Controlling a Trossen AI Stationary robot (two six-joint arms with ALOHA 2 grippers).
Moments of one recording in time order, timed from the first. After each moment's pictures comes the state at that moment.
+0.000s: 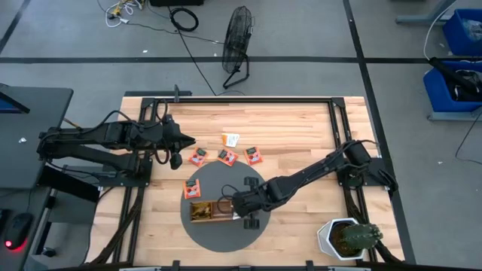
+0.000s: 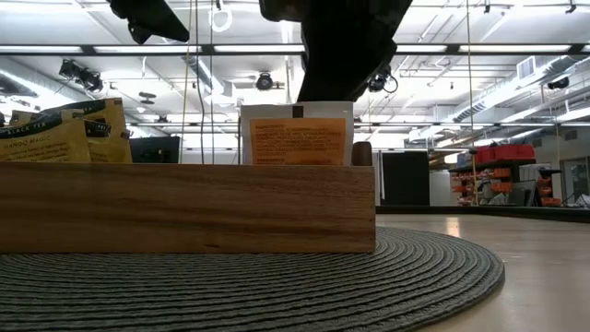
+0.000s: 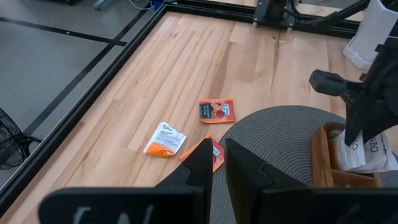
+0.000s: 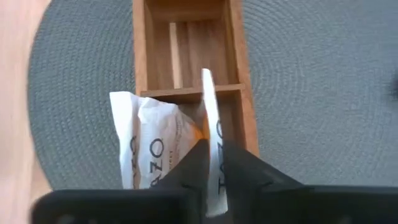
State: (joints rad) left arm -0.02 0.83 0.92 -0.63 -0.29 -0.18; right arm 0.38 2.03 1.57 -0.63 0.17 0.34
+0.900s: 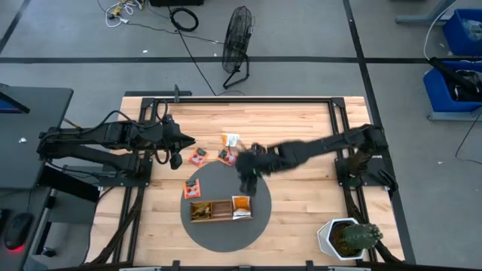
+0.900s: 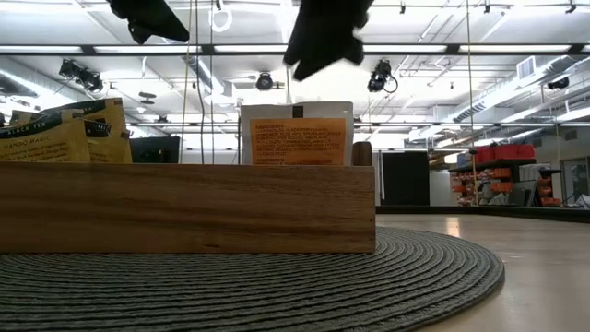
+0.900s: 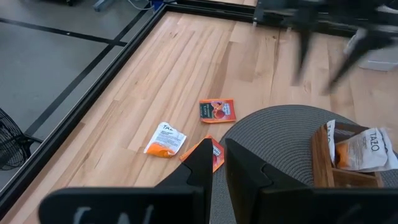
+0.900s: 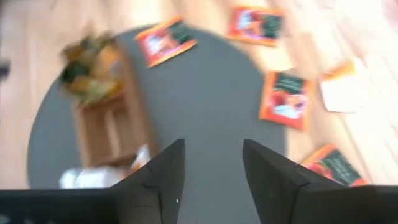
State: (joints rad) left arm -0.02 0.83 0.92 -0.63 -0.29 -0.17; right arm 0.17 1.80 1.57 -0.71 0.16 0.40
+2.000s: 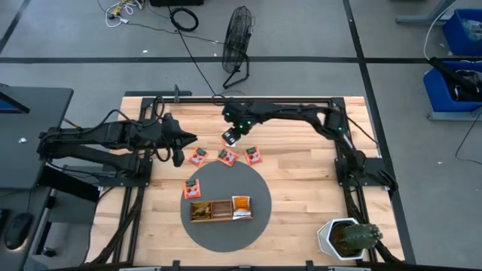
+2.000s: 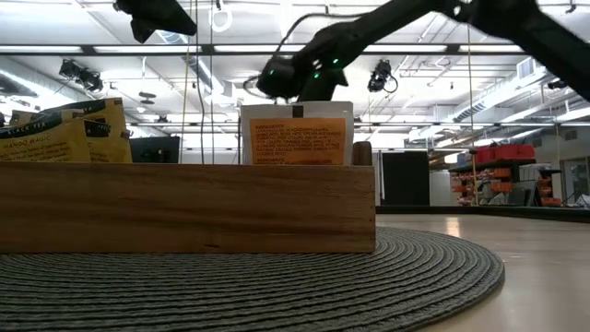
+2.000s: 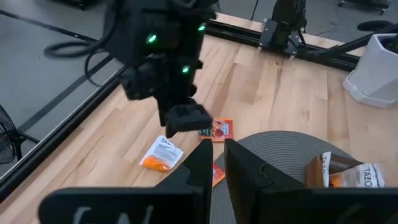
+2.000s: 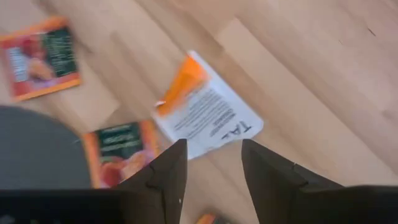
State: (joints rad) left arm -0.01 0.84 0.92 -0.57 -0.32 -0.26; right arm -0.32 2.23 1.87 -0.83 -0.07 0.46
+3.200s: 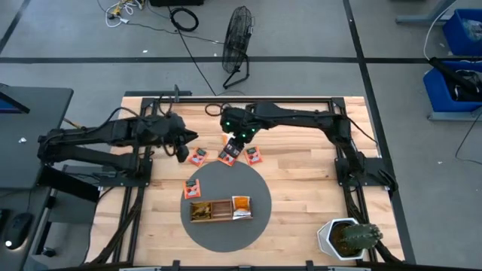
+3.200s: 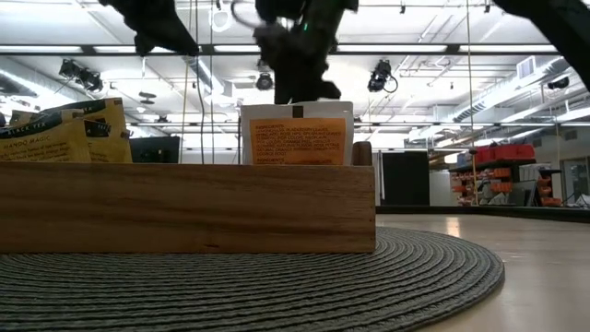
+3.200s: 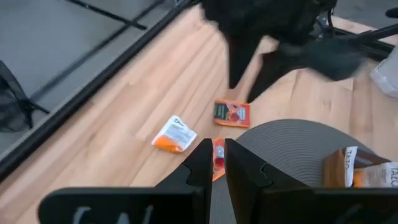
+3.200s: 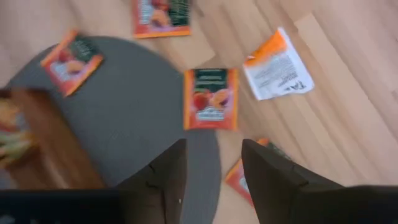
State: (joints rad) left arm 0.09 0.89 0.92 -0.61 -0.27 -0.28; right arm -0.15 2.12 2.05 -1.12 -0.06 0.41
